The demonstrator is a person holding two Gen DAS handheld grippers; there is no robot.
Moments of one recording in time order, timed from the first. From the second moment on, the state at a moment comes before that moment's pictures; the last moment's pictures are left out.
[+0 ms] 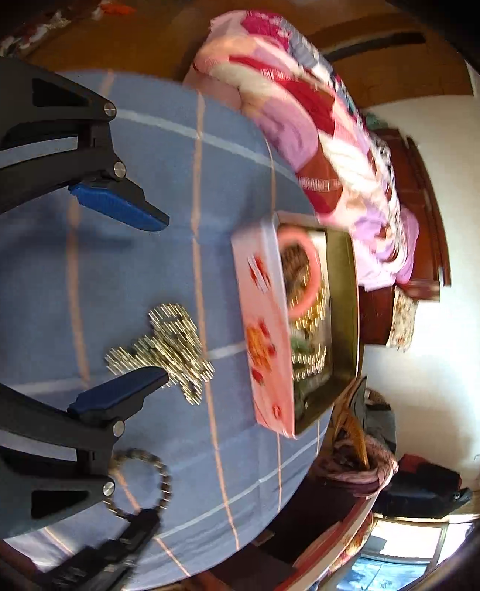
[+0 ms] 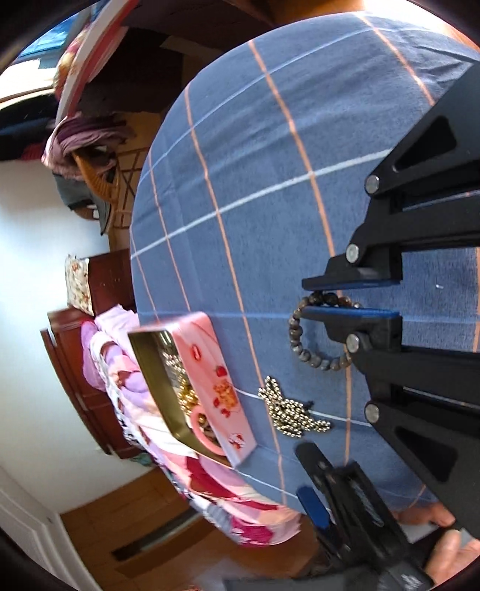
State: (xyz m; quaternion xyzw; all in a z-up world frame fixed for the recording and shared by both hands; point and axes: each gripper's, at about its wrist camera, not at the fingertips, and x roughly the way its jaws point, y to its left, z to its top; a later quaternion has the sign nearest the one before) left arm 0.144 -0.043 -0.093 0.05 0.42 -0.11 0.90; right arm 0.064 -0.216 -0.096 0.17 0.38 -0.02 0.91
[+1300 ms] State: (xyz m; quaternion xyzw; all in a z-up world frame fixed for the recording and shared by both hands) left arm 0.064 -0.026 -0.070 0.02 0.36 -0.18 0.92; right arm 0.055 -0.210 -0.084 0.16 0.33 -0.01 0.93
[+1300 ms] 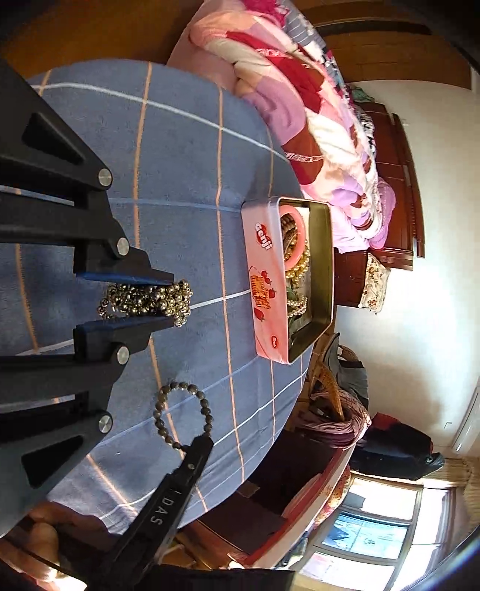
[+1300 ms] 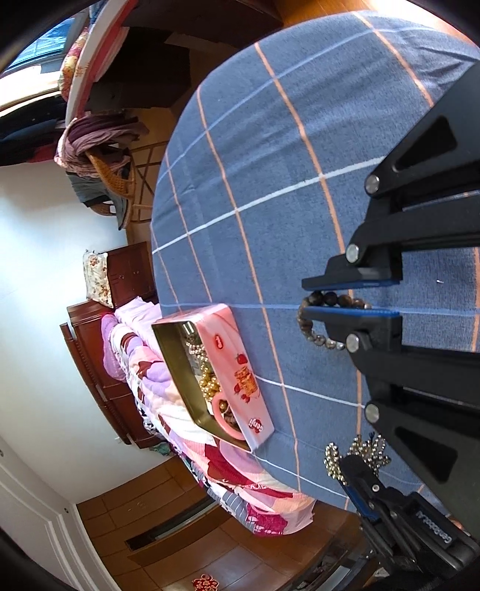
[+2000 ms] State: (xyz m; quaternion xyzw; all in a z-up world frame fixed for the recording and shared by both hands) left arm 0.063 -0.011 -0.053 -0.01 0.33 -0.19 0.93; right arm 0.048 -0.195 -0.013 0.19 0.26 0.07 0.94
